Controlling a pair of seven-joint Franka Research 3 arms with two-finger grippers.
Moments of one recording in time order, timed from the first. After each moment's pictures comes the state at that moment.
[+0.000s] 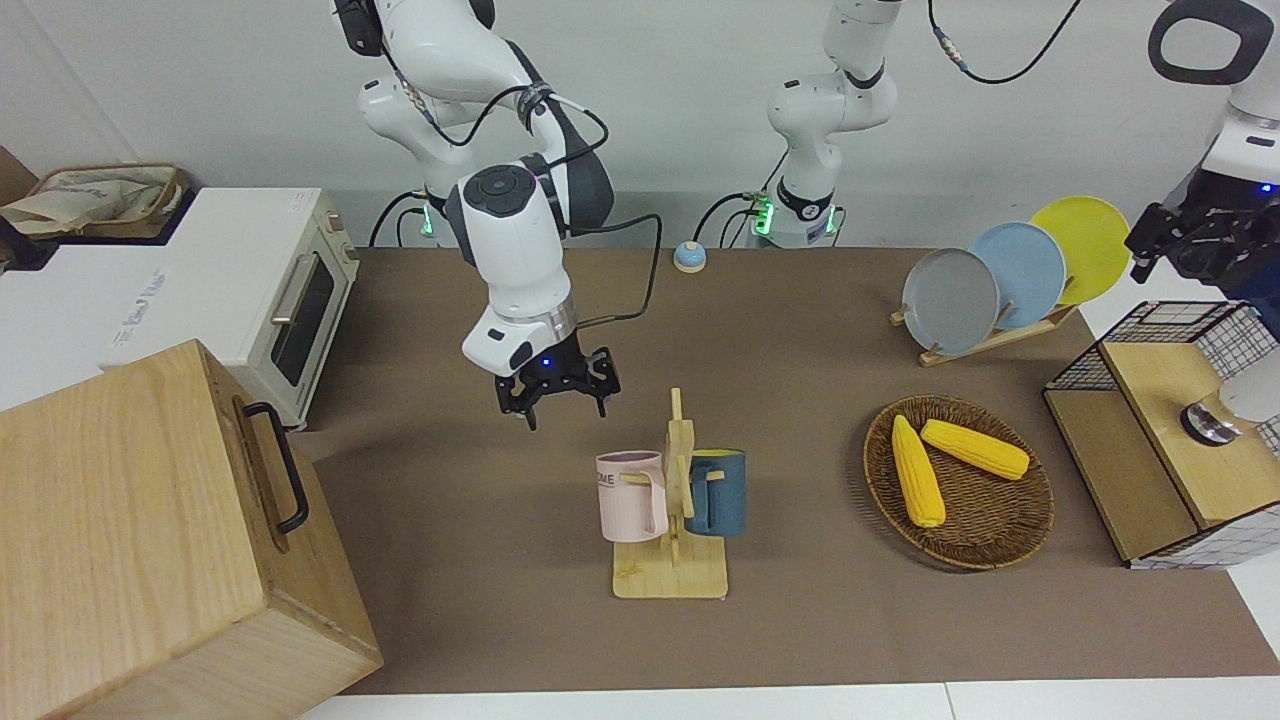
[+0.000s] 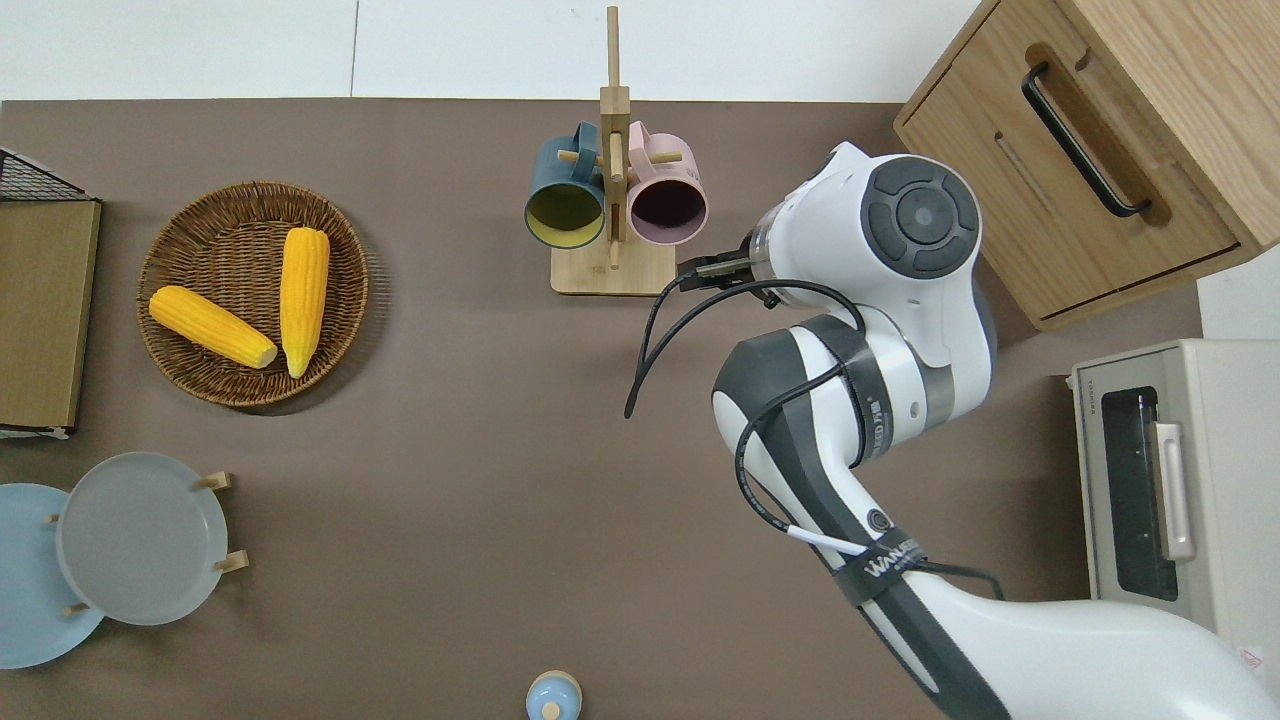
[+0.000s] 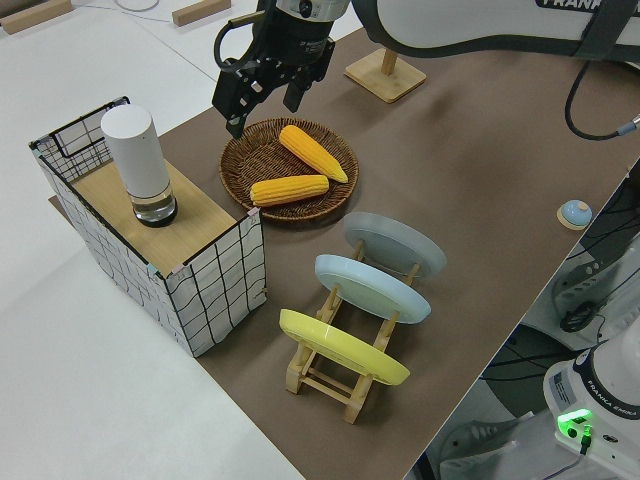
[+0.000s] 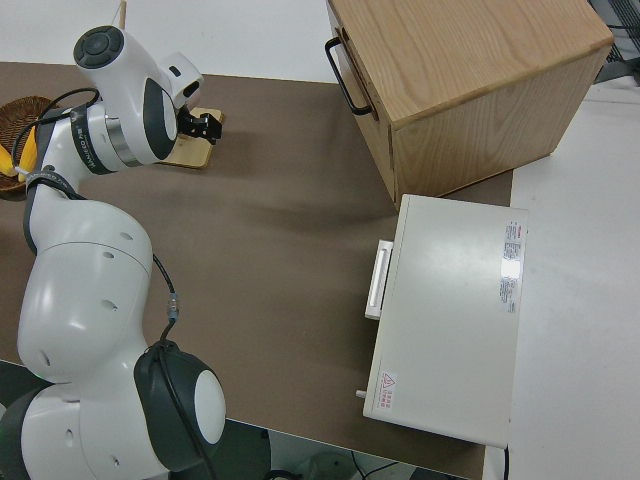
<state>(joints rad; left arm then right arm) 0.15 0.08 0.29 -1.55 -0.03 1.88 0.52 0.36 0.41 0.00 -1.52 0.05 2.17 0.23</state>
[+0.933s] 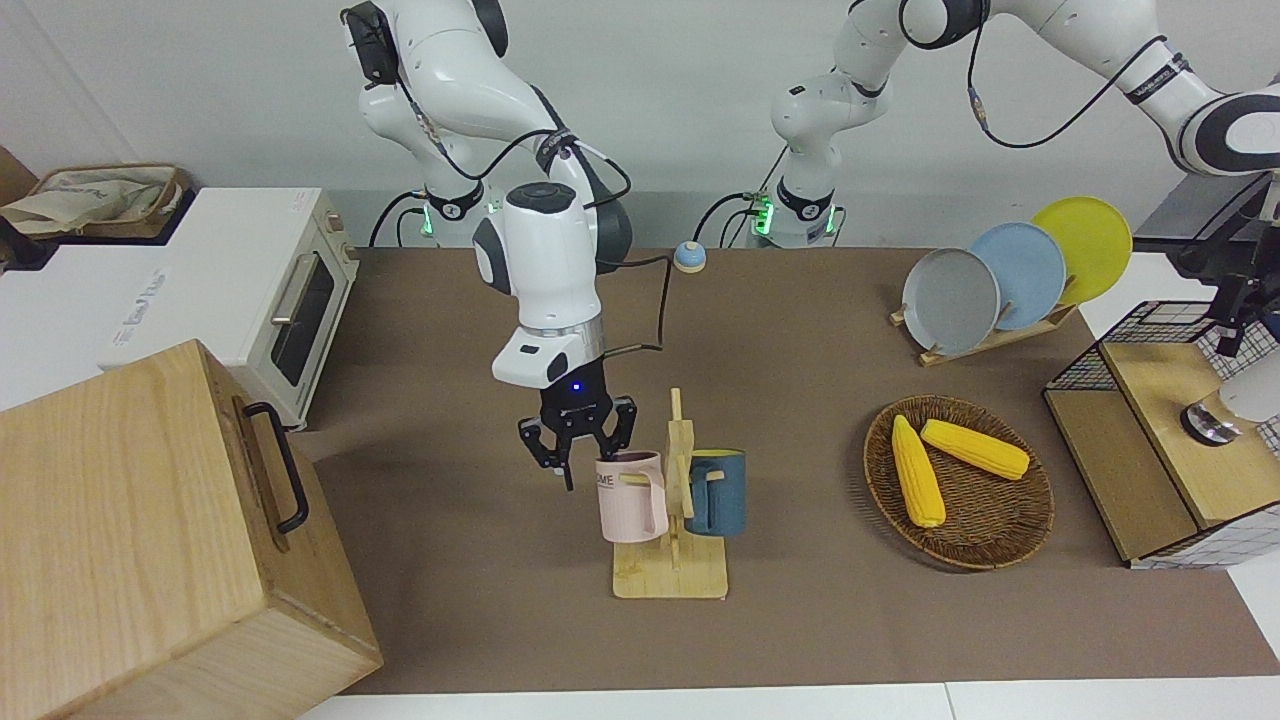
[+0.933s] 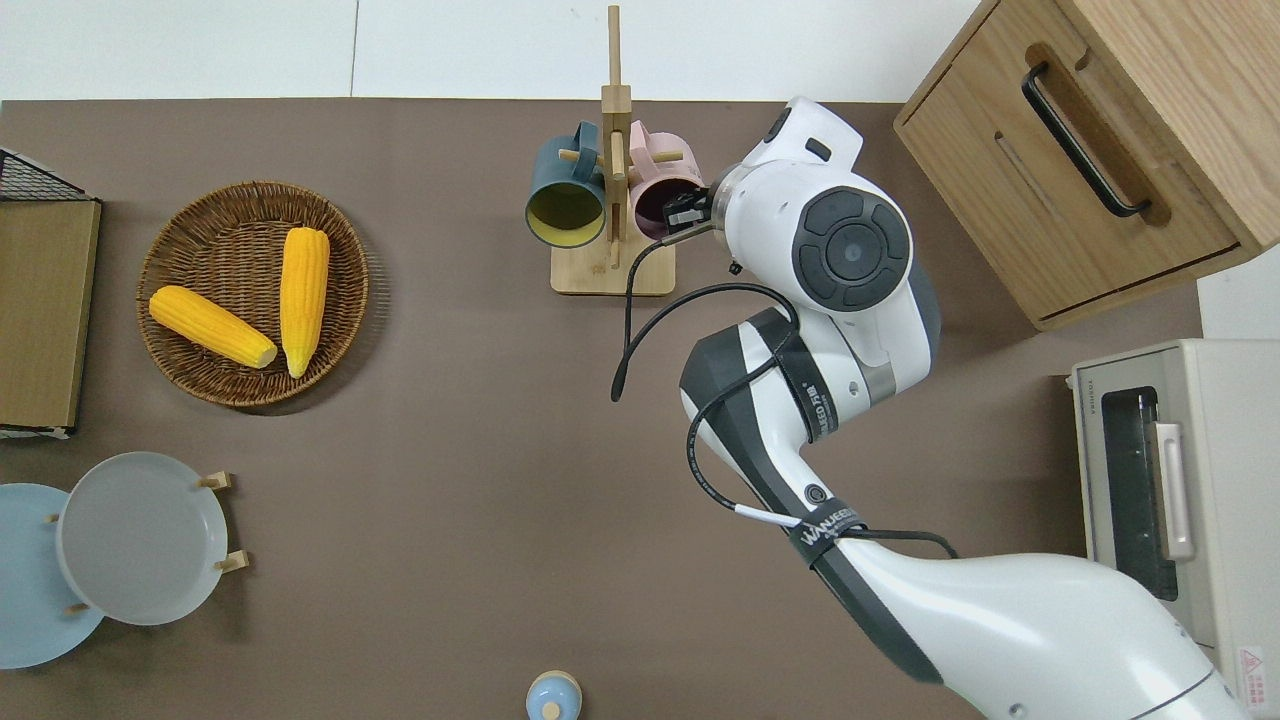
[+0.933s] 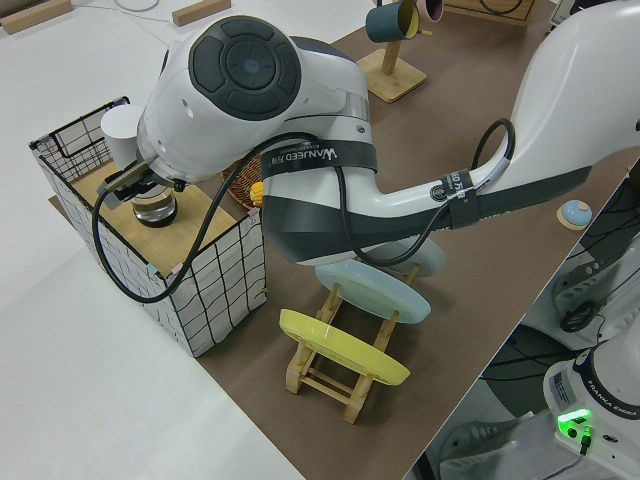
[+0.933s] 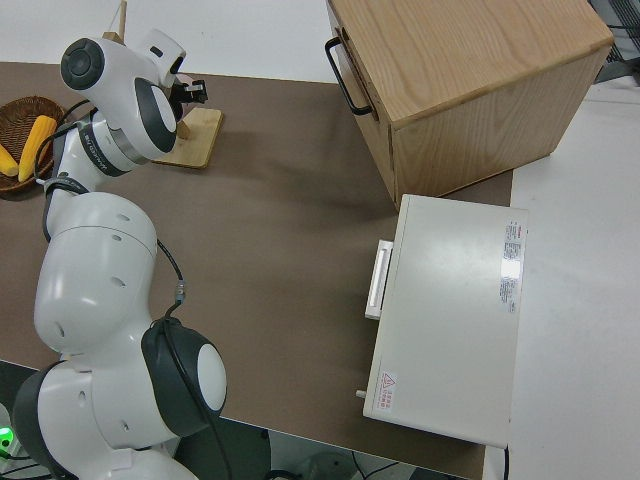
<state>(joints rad) 0.36 0.32 0.29 -1.55 -0.68 2.27 1.01 0.39 0.52 -0.01 -1.42 -0.15 2.44 0.23</state>
